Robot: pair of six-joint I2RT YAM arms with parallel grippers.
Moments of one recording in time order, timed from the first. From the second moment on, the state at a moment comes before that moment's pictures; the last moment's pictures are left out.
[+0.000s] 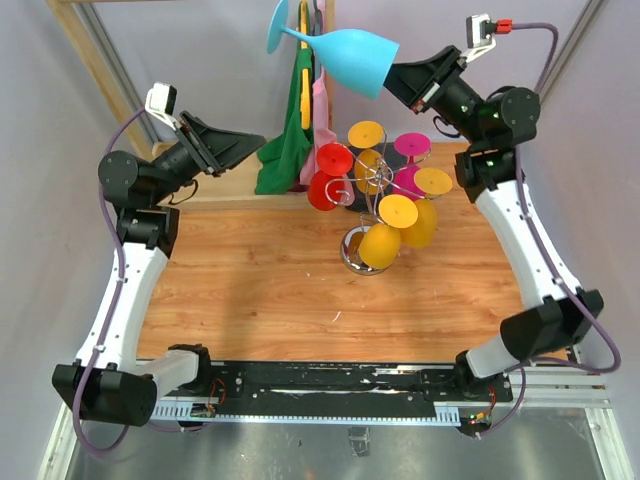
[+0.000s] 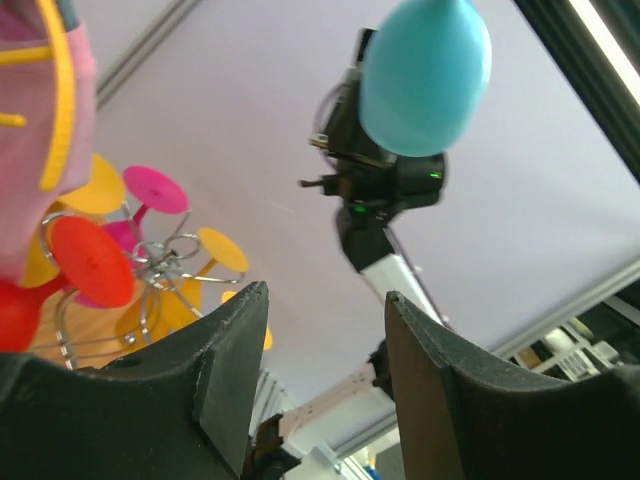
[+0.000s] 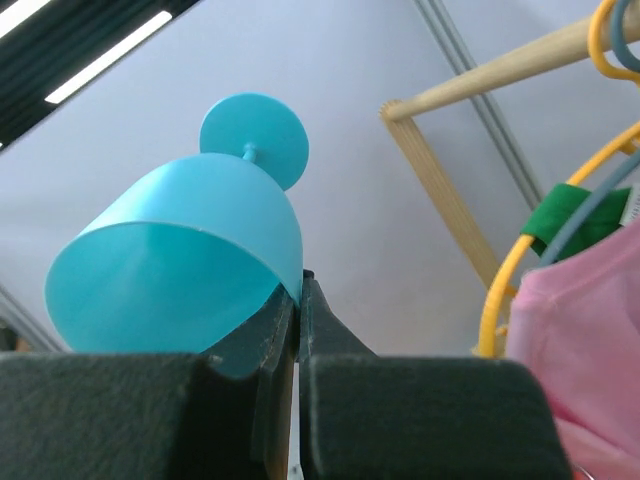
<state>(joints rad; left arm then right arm) -0.09 1.11 1.22 0.39 0.84 -1.28 0.30 1.47 1.68 0.42 -0.66 1.08</state>
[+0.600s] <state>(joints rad) -0.12 1.40 1.21 1.40 0.72 -2.04 0.29 1.78 1.83 1.17 -0.77 1.74</state>
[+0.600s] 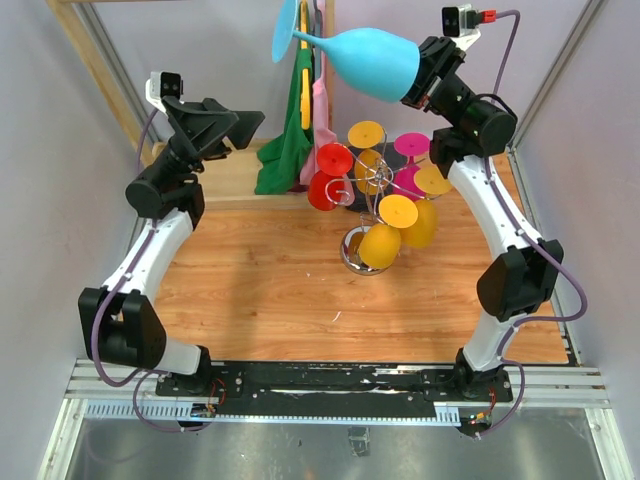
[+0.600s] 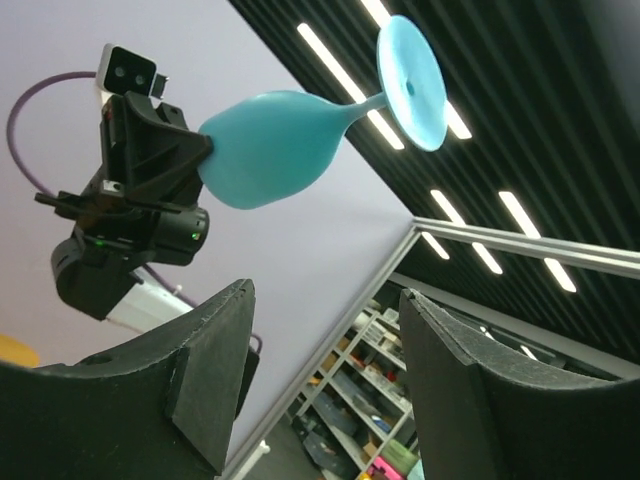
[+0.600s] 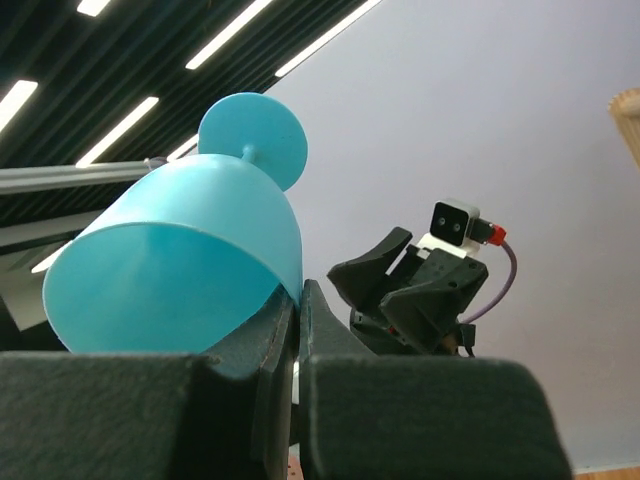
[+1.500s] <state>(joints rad) -0.22 1.40 1.29 1.52 0.59 -2.10 0.44 1.81 1.82 1.24 -0.94 1.74</state>
